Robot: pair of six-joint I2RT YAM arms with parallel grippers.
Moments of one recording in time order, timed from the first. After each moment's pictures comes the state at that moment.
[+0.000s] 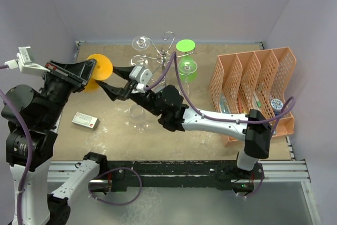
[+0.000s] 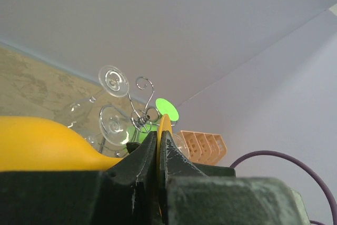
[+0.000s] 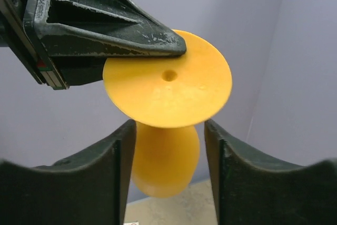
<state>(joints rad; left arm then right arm) -0.22 0.78 1.54 -0.66 0.04 -0.85 1.23 1.72 1.45 0.85 0.08 -0.17</state>
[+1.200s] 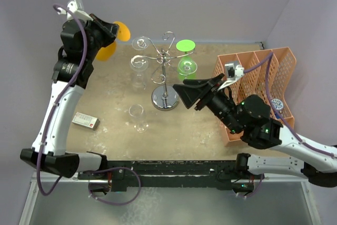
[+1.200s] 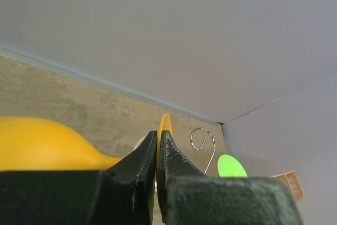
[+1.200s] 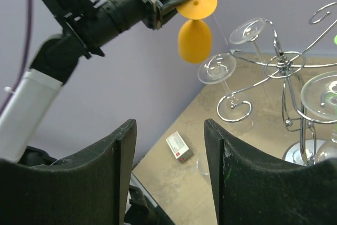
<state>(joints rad) -0.22 1.29 1.66 -0.43 -0.07 -0.70 1.23 0.90 1.15 -0.03 0.49 0.44</state>
